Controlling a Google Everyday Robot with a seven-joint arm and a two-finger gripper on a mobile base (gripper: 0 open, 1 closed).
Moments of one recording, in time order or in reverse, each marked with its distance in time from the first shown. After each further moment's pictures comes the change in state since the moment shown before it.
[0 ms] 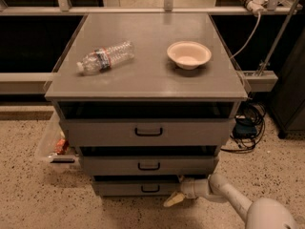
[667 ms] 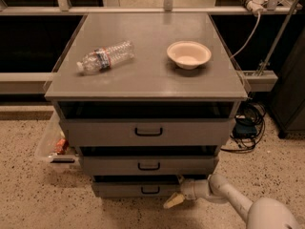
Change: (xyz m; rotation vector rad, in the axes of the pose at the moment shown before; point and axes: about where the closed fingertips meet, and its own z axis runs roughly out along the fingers) arm -0.002 0.009 0.002 -0.025 -0.009 0.039
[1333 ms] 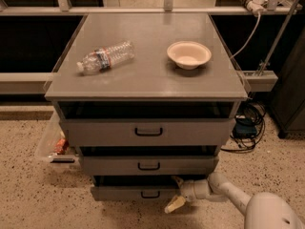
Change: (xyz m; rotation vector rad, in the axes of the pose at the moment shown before) arm 0.000 0.023 -0.003 -0.093 0.053 0.050
